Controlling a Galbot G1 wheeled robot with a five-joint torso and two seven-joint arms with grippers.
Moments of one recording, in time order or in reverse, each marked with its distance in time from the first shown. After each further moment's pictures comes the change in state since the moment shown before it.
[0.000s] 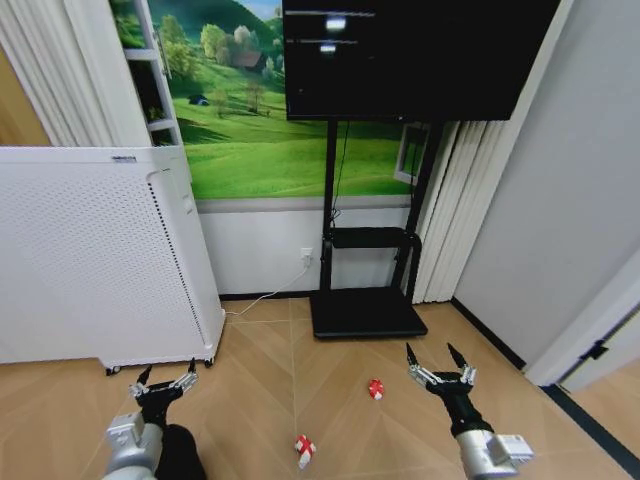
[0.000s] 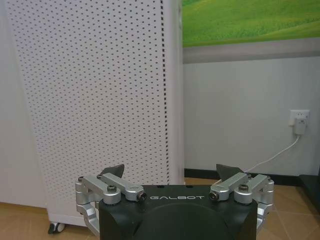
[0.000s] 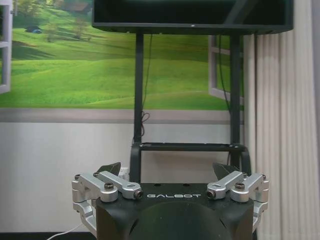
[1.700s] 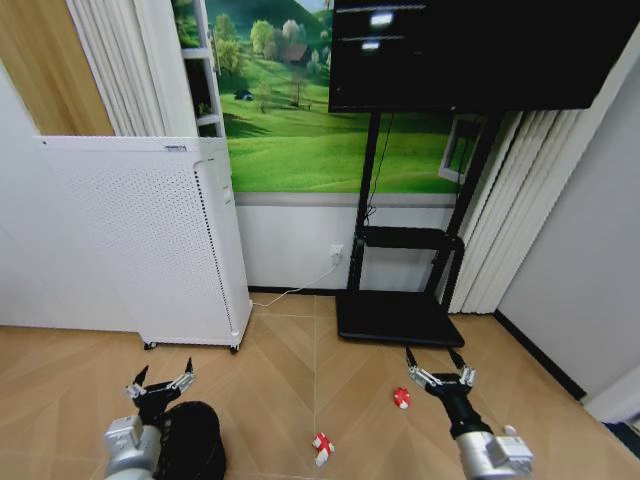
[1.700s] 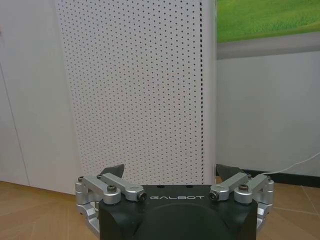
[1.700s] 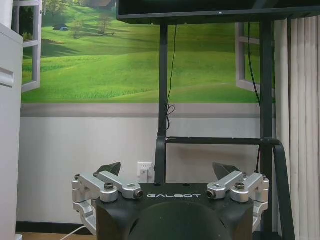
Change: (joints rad) left arm 0.002 0.001 -0.003 0.028 0.012 -0.049 -0.020; right arm -0.001 0.004 -0.004 -0.011 -0.004 0.011 -0.006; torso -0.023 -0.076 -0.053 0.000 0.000
